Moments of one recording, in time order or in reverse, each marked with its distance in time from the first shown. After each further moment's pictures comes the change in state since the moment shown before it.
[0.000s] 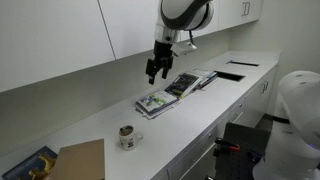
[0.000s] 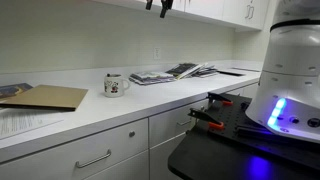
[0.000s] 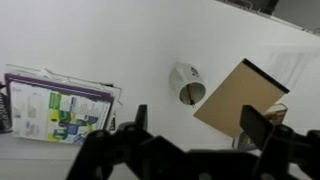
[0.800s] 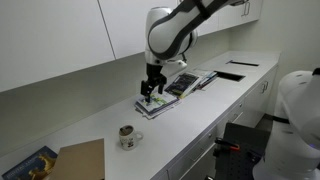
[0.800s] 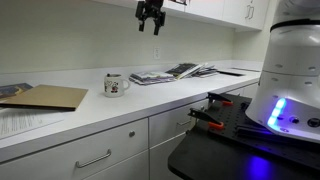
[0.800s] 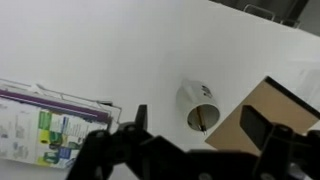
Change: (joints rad) arm -0.007 0.212 0.081 -0.006 -0.048 0.136 0.087
